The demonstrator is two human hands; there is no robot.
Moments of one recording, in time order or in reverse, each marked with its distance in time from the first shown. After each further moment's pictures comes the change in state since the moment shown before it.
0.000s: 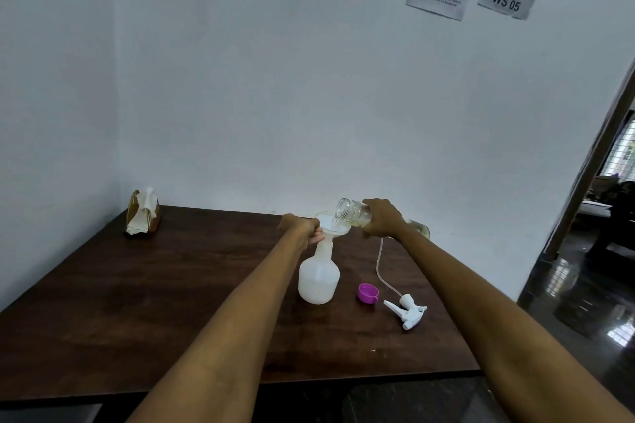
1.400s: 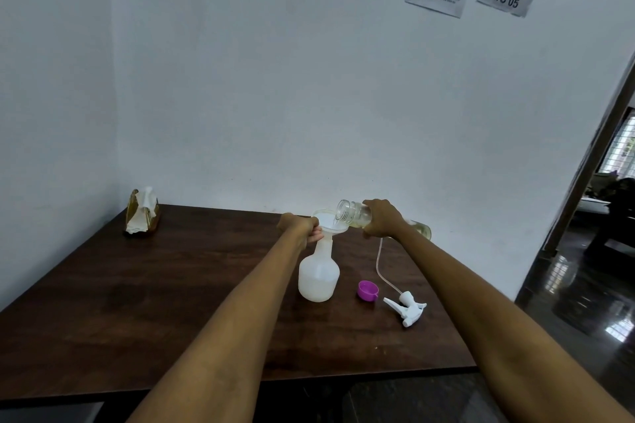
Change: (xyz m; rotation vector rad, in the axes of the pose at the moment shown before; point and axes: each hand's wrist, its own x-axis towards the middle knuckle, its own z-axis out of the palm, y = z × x) left_hand -0.003 0.001 -0.002 -0.044 0.005 -0.009; right_hand -0.001 0.001 0.002 -0.058 -0.025 0.036
